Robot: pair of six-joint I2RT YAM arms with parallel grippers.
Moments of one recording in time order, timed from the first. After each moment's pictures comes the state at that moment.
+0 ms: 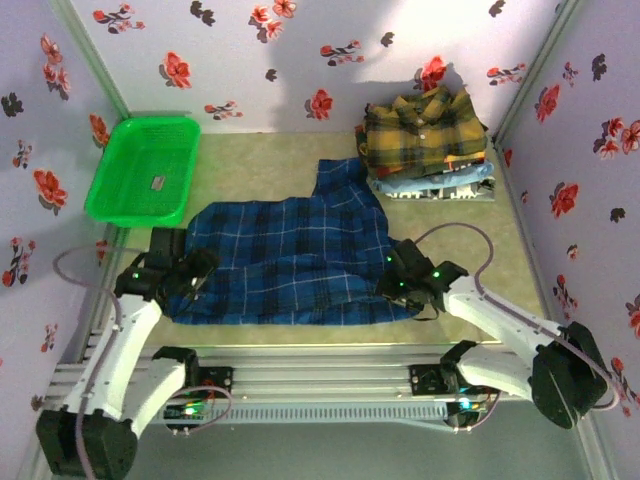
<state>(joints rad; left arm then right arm) -0.21 0.88 0.78 -0.85 0.07 -0.95 0.64 1.09 0.62 -0.69 -0.03 0.95</state>
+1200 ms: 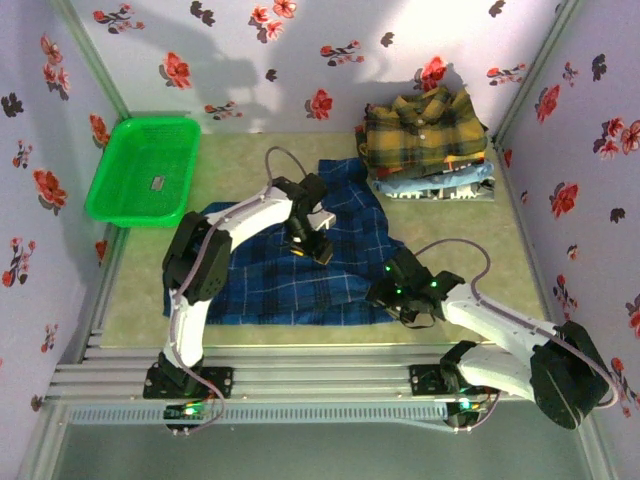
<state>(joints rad) -0.69 2.08 1.65 -1.06 0.29 -0.09 0.68 1.09 0.52 -0.58 -0.15 1.14</state>
